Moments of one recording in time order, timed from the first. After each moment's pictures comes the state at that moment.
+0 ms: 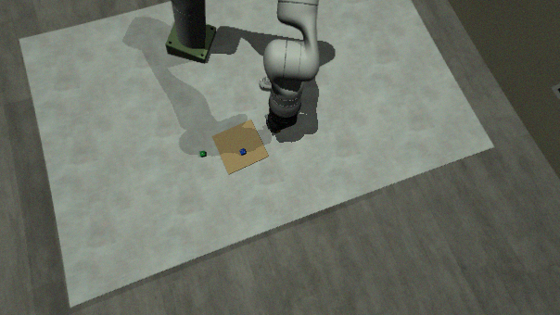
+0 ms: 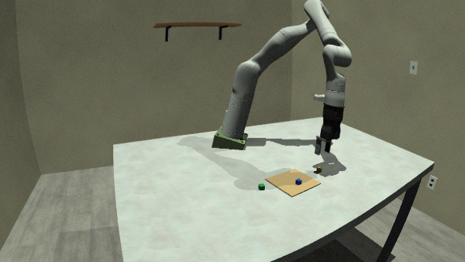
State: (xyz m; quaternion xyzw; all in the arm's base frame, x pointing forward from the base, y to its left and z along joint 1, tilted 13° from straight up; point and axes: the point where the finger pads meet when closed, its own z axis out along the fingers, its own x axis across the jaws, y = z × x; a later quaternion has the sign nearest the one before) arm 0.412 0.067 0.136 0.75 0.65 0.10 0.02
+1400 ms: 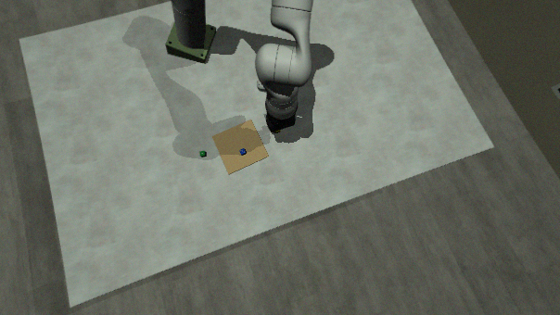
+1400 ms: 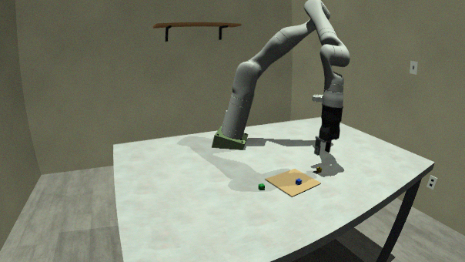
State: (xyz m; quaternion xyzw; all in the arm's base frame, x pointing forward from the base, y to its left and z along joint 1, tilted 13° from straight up) arm 0.410 0.068 0.135 0.77 0.62 0.11 -0.01
